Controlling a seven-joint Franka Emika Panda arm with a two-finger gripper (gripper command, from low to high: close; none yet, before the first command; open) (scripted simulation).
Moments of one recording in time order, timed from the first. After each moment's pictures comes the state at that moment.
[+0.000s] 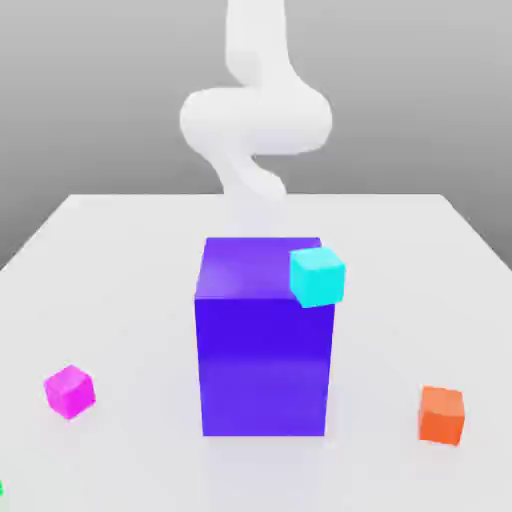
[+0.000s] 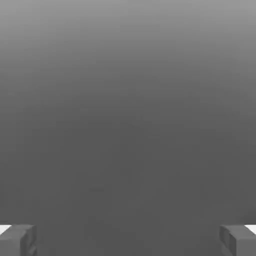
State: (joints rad) arm -0.02 -0.71 -0.04 -2.34 0.00 2.35 0.79
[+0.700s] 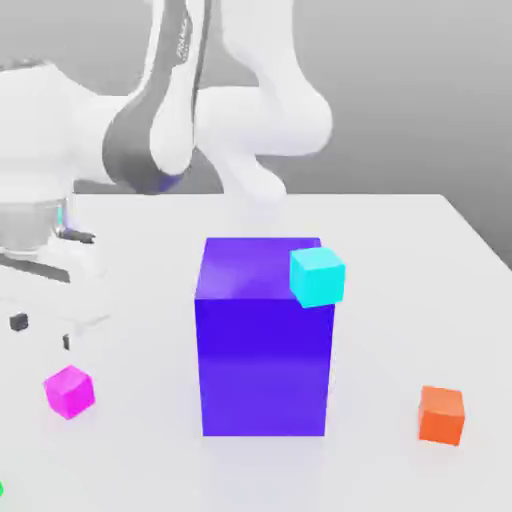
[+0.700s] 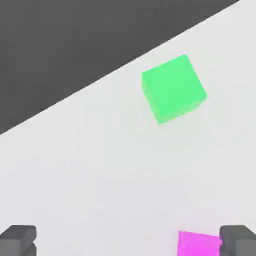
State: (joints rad) arm -0.25 0.06 -0.37 -2.64 0.15 2.76 0.63
